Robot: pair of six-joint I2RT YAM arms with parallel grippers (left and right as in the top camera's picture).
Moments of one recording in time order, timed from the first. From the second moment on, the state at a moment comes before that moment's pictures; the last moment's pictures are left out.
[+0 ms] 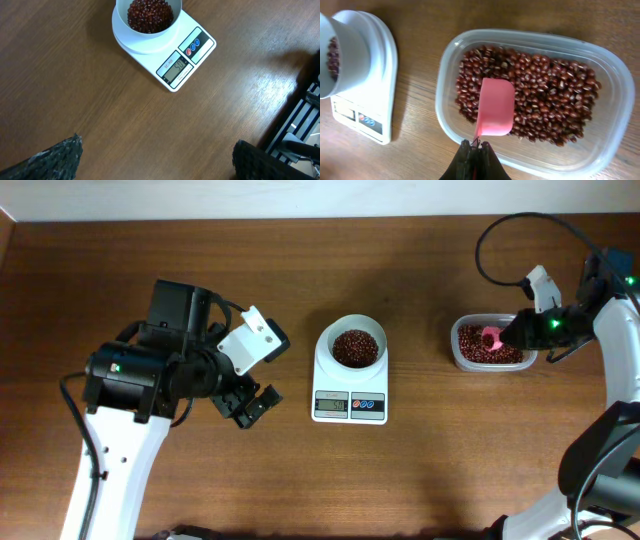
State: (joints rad) left arm -0.20 1.30 1.50 -1.34 0.36 0.63; right arm -0.32 1.84 1.54 -1.12 -0.44 -0.41
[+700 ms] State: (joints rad) left arm -0.20 1.30 1.50 -1.34 0.36 0.63; right arm 0.10 1.80 1.56 -1.14 0.38 -0.15
